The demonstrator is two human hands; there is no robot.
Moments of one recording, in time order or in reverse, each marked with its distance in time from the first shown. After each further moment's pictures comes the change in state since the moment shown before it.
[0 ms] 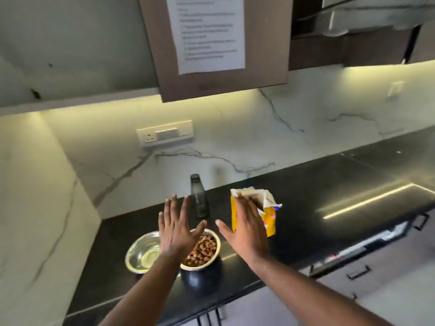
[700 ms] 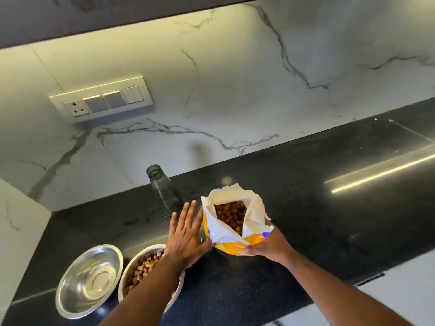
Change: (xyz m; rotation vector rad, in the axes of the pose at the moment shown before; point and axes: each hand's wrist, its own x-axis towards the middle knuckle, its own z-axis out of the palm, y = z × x) left_hand 0.108 0.041 0.212 0.243 -0.413 0.242; right_hand 0.075 0.300 0.099 0.692 -0.717 0.522
